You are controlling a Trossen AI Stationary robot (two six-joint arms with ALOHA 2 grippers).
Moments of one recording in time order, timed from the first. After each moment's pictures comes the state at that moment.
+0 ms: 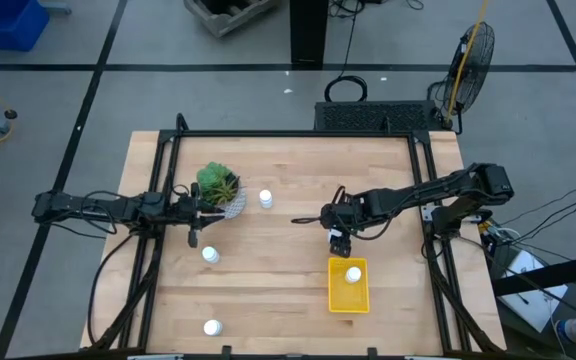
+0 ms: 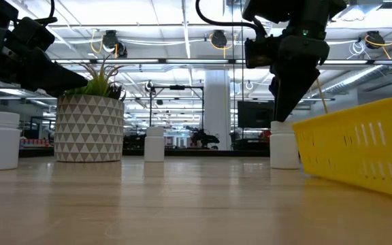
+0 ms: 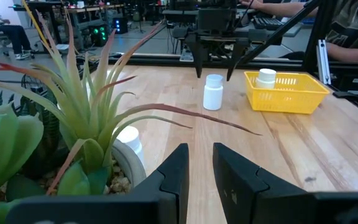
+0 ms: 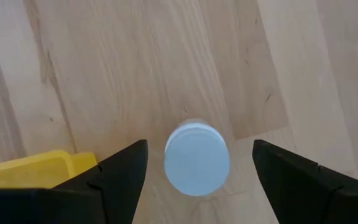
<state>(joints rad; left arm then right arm) -0.06 0.22 0.01 0.03 -0.10 -0.06 0.09 1.57 1.03 -0.70 0.05 0.36</state>
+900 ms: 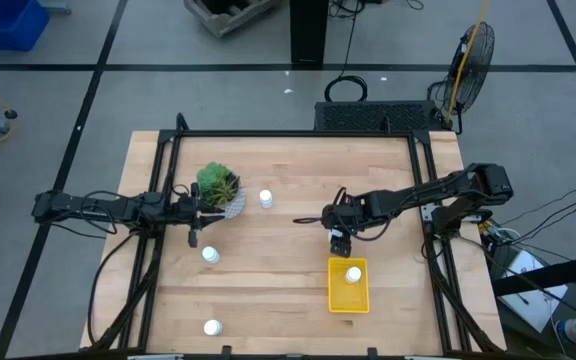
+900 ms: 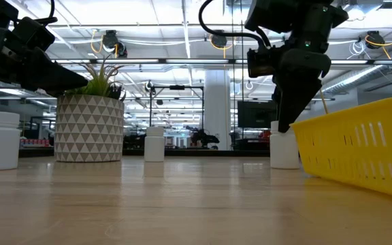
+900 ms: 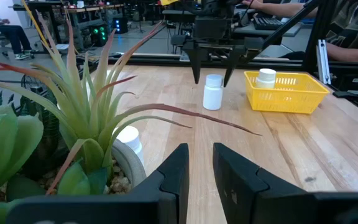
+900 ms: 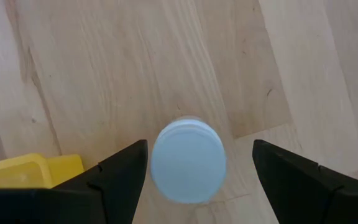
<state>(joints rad) -0.06 0.22 0.01 0.03 -0.10 -0.06 0.08 1.57 0.97 -0.63 0.05 0.37</state>
